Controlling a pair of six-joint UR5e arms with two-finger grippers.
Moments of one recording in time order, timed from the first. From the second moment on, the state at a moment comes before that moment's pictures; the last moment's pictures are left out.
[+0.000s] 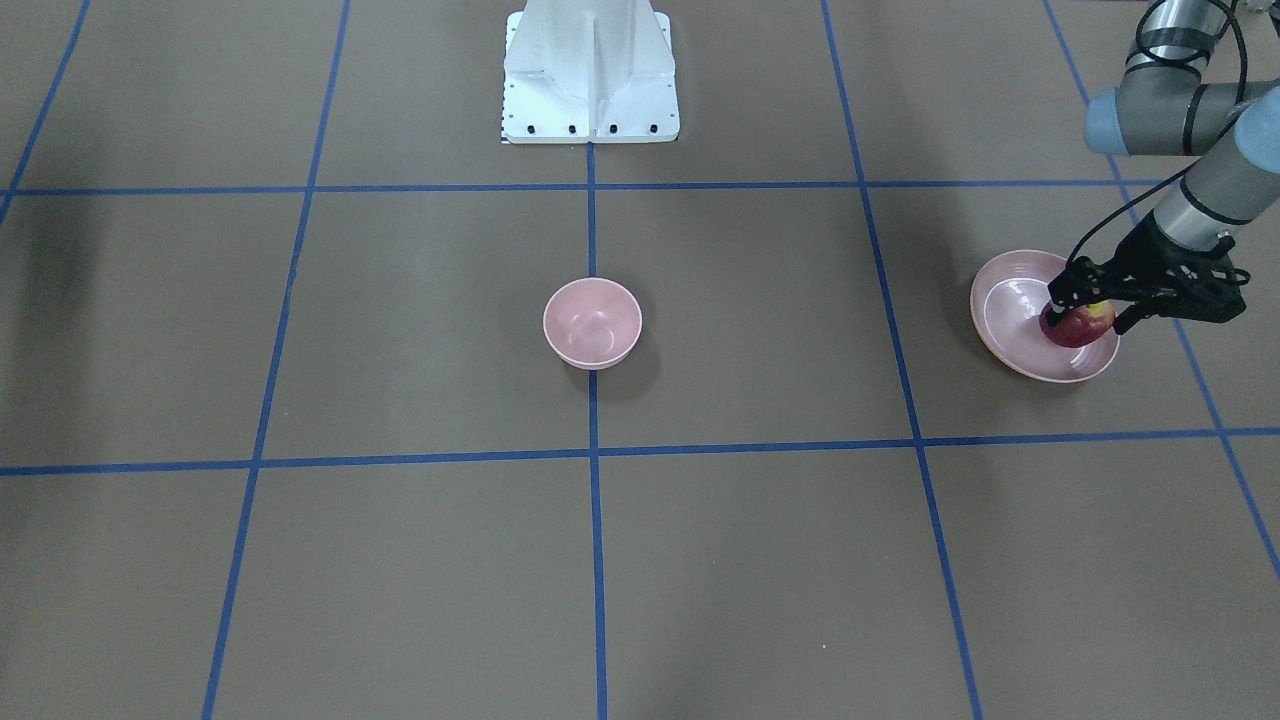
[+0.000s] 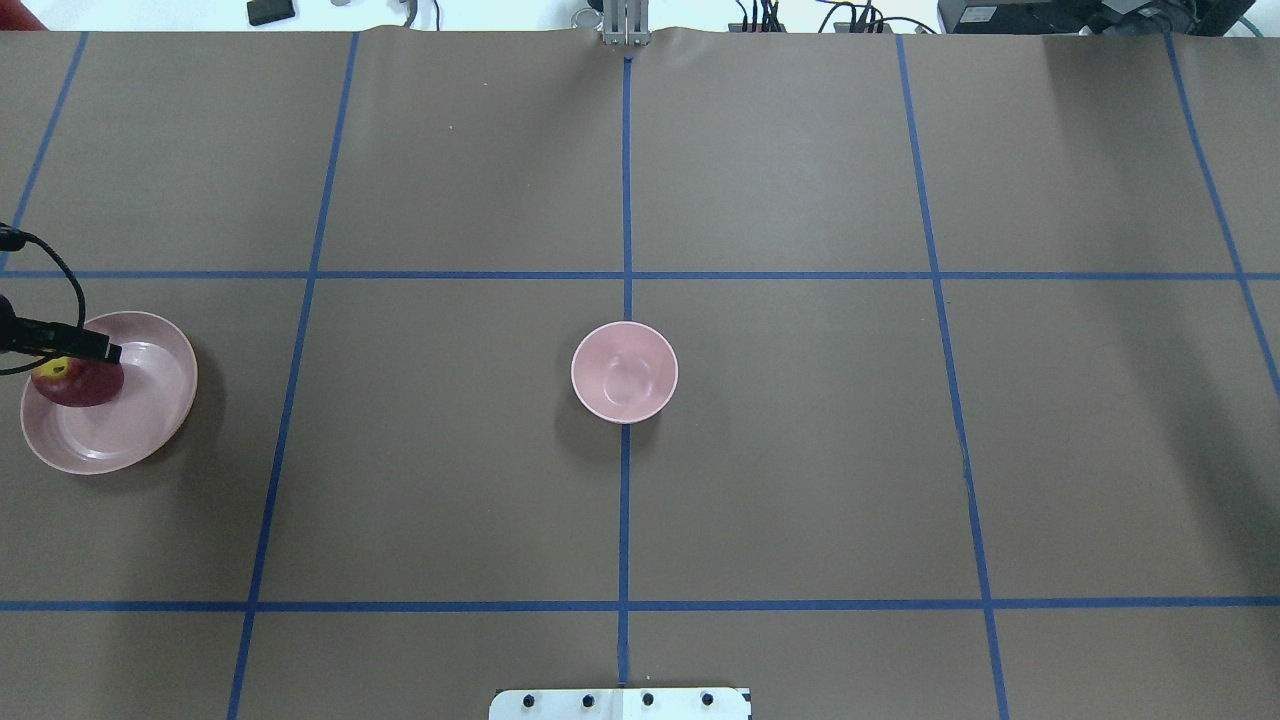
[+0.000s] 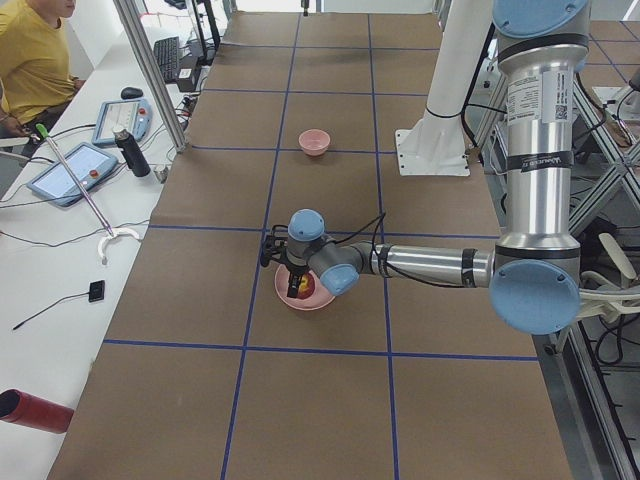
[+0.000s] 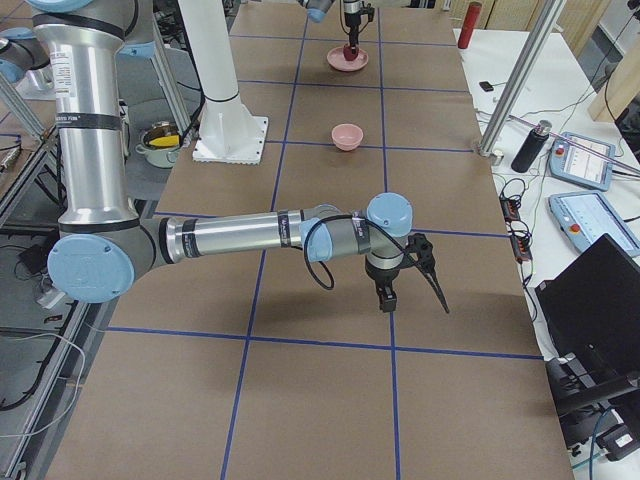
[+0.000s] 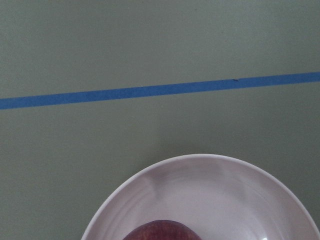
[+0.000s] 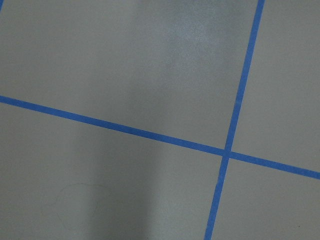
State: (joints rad) left arm -1.00 -1.50 -1.58 -2.36 -2.16 -0.75; right arm 1.46 -1.54 1.67 -1.48 2.35 0.00
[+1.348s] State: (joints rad) left arm -1.00 -1.54 -1.69 -2.17 -2.24 -0.65; right arm 1.46 -1.54 1.67 -1.48 2.35 0.01
